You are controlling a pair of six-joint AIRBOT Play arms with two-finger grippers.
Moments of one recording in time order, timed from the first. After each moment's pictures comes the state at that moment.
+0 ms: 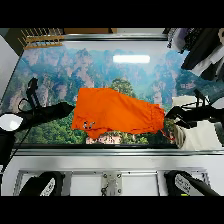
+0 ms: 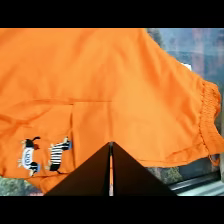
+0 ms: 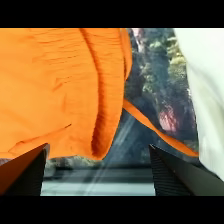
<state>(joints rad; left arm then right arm) -0.04 -0.76 0.74 0.87 -0.93 -1.49 -0.37 -1.15 0.84 -1.05 1.24 1.48</state>
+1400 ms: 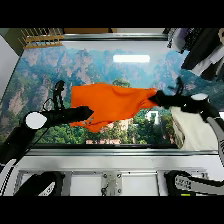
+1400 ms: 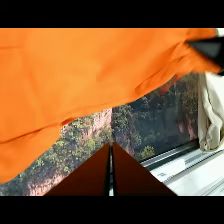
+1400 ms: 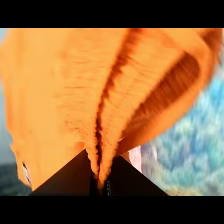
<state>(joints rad) -0.30 -0.87 0.75 0.86 -0.82 -1.59 -0.21 -1.40 0.99 -0.48 0.91 1.16</state>
